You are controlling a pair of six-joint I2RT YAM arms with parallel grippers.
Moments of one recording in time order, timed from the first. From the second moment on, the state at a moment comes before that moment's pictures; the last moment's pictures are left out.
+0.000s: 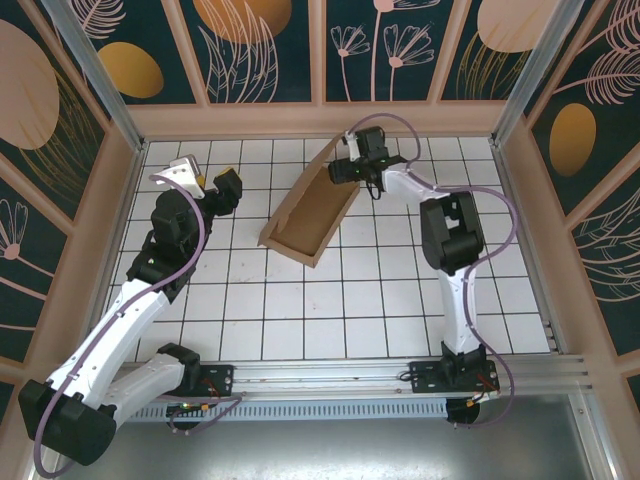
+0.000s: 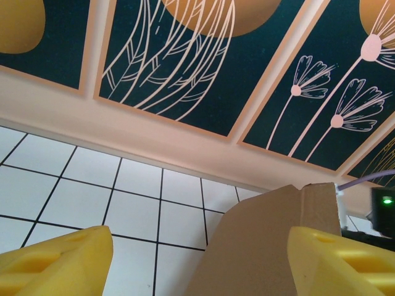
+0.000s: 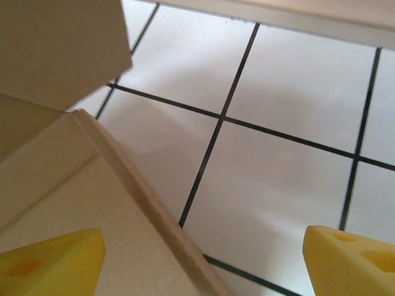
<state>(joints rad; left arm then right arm) -0.39 0.95 0.85 -0.04 -0.24 -0.47 0.40 2.25 1.76 -0.27 -0.07 0.04</state>
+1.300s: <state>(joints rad) -0.39 1.00 0.84 -0.04 -0.18 -0.49 0.39 1.80 1.23 -0.31 0.00 0.37</state>
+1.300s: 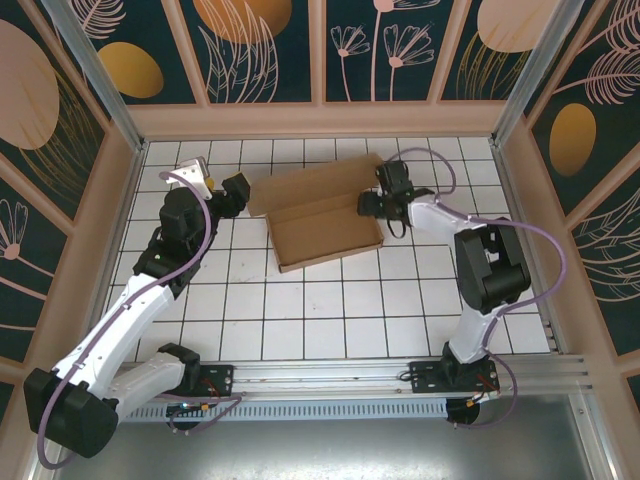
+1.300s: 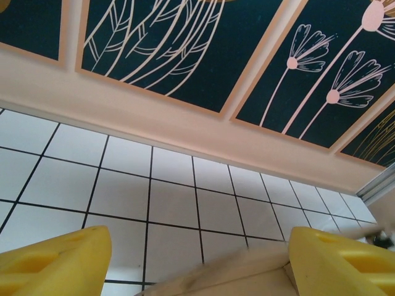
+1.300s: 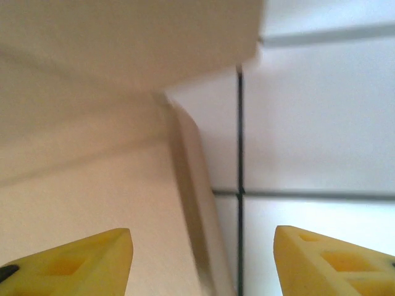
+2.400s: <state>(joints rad) -0.28 1.34 0.71 0.25 0.00 -0.25 0.13 1.74 0.95 0.51 -0.54 -0.06</state>
